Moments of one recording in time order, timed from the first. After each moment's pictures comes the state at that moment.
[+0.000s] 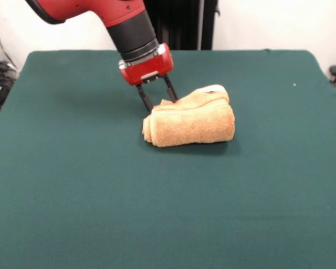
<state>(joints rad) -0.97 -0.37 0.58 1.95 -0.55 0.20 1.57</state>
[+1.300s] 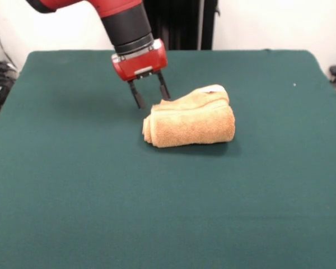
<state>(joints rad) -0.95 -0.44 0.58 1.95 -0.61 0.20 1.57</state>
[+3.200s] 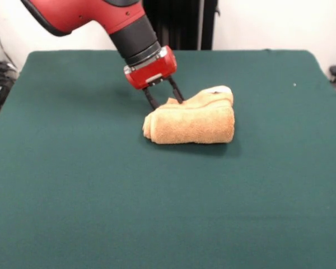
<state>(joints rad) -1.07 -0.27 0.65 1.95 -0.61 0.20 1.57</state>
